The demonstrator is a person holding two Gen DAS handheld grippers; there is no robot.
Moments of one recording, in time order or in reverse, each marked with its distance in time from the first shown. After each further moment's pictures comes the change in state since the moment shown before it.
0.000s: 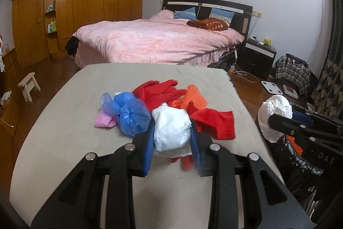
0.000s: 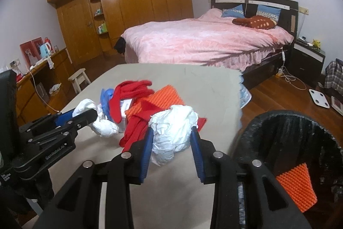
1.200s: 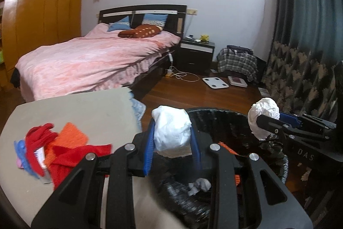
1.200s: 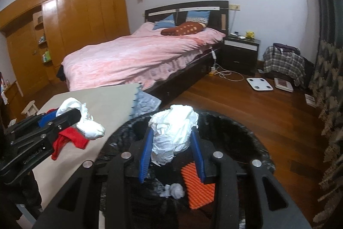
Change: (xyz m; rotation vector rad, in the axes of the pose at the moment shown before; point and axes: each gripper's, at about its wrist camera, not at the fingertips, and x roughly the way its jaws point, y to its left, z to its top) left arm 0.012 -0.200 0.024 0.205 -0.042 -0.357; right arm -0.111 -0.165 -0.025 0.207 -0.093 -0.366
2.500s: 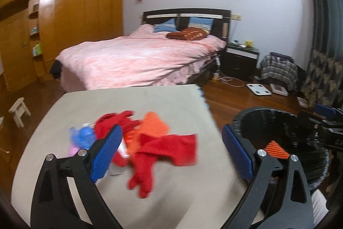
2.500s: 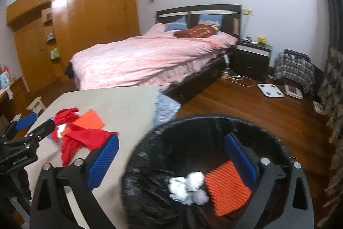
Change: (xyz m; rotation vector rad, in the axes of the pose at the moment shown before) left arm -0.060 0.122 -0.025 -0.087 -0.026 0.310; right arm 0.022 0.080 0.005 -0.056 -0.018 0.072
